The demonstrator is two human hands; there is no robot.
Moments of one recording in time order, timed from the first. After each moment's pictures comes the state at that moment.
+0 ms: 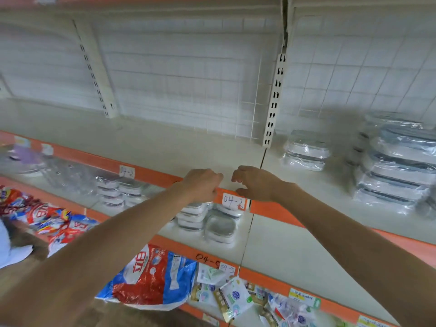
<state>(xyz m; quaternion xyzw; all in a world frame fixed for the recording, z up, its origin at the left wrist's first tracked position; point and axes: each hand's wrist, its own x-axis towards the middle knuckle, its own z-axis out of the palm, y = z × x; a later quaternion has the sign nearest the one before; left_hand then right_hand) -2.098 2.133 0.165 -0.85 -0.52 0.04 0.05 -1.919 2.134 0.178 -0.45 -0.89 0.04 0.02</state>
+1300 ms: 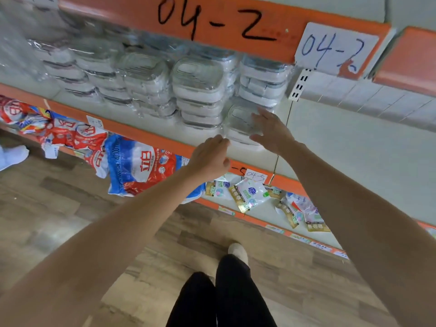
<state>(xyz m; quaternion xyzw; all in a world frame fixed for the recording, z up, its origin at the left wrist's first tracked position) -2.144 2.144 -0.144 -0.80 -0.57 -0.04 -0.16 -1.960 2.212 -0.149 -0.59 -0.79 0.19 0.04</state>
